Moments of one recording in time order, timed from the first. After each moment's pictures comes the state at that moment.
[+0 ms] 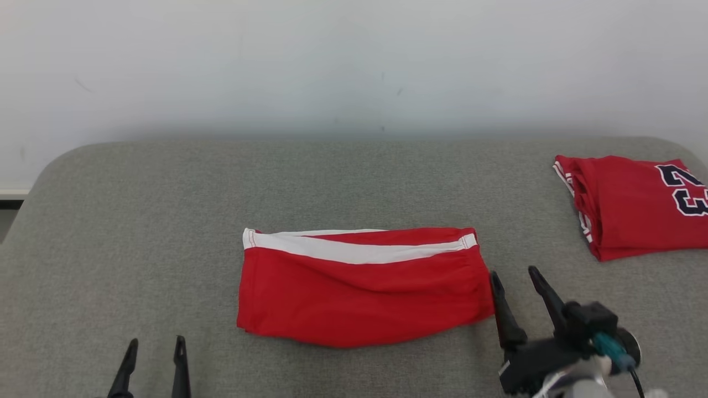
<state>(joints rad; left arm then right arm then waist) 0.06 0.19 -0.05 0.18 -0.22 0.00 -0.26 -0.14 -0.13 0.05 0.35 0.16 0.13 -0.23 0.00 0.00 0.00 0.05</state>
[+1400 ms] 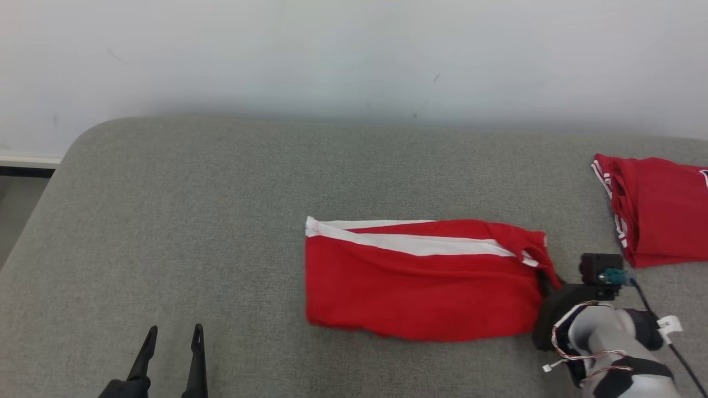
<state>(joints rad) -0.02 0.10 0.01 0.27 -0.14 -0.10 -0.26 -0.63 -0.24 0.12 1.20 0.30 0.13 -0.15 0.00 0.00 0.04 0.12</state>
